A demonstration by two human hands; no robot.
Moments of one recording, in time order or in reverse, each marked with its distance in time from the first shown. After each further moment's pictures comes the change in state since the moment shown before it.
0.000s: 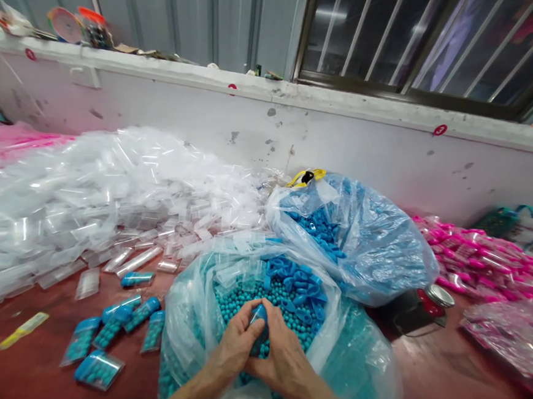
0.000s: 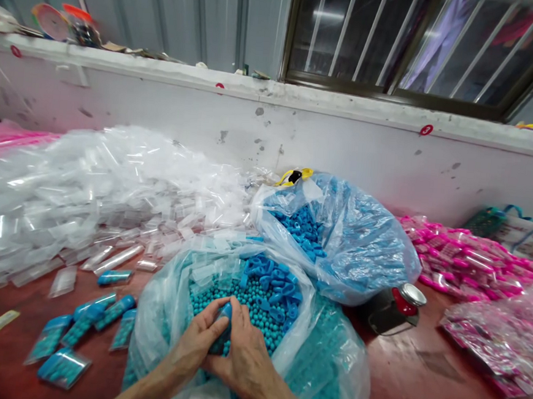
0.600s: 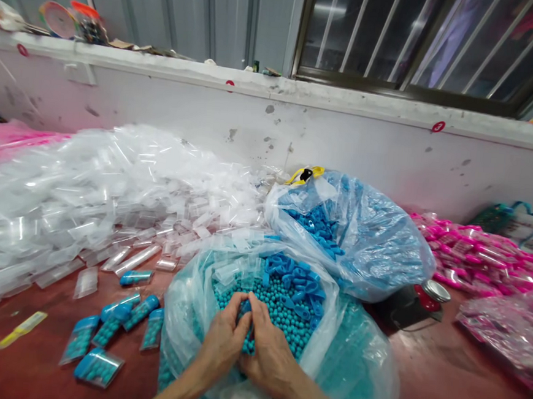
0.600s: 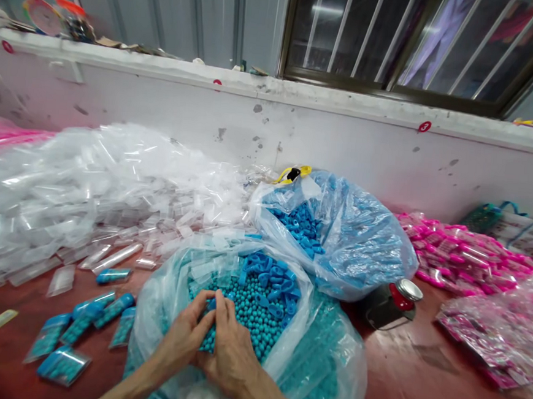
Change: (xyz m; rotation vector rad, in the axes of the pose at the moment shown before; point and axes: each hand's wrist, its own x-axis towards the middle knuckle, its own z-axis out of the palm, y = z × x) left_hand -0.012 0.026 -0.016 0.655 0.127 0.196; right_hand 0.003 -0.005 0.015 0.019 0.010 -0.103
